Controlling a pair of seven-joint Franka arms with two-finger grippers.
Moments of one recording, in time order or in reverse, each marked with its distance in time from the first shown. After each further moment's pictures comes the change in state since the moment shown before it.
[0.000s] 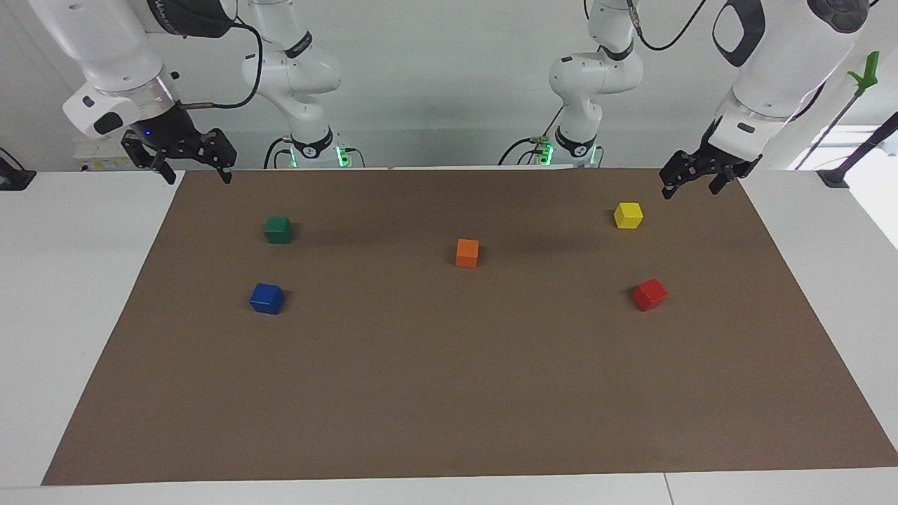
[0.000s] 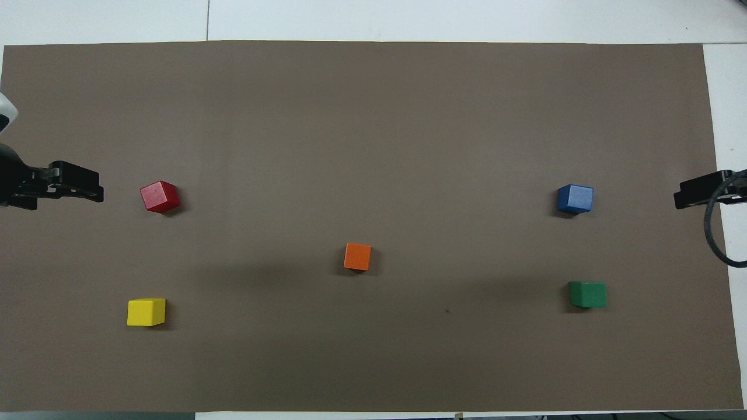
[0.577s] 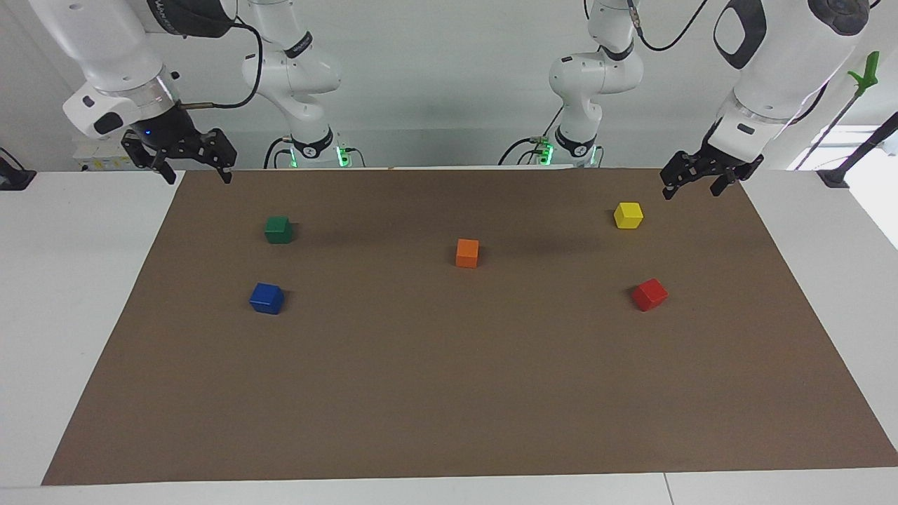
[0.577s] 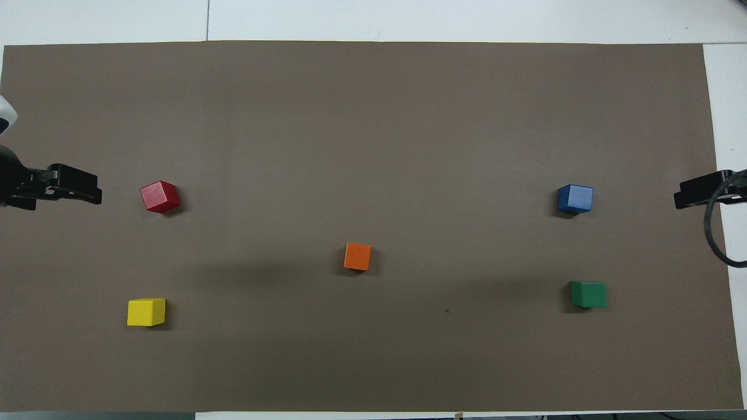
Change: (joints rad) left arm 0.002 0.006 0.016 -0.010 0.000 0.002 0.038; right arm 0.000 0.000 0.000 0.000 0.000 0.000 0.000
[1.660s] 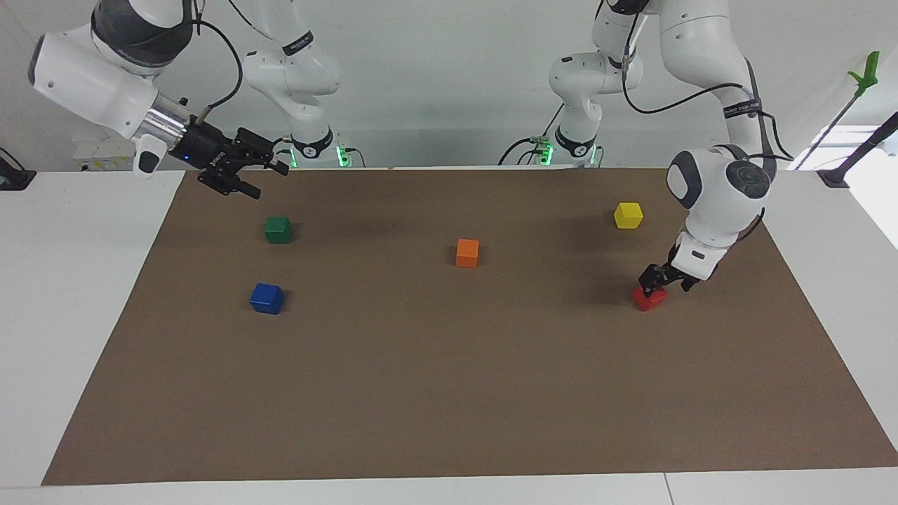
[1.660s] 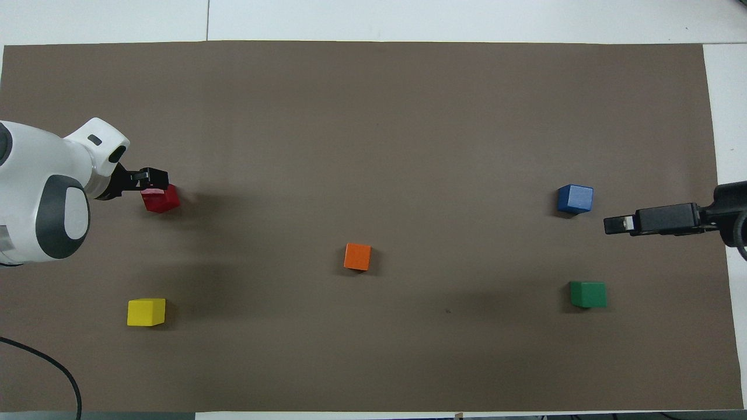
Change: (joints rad) left arm 0.010 0.241 0.039 -0.405 0.024 0.782 -0.048; right arm -0.171 -0.102 -0.001 -0.405 0.813 0.088 -0.319
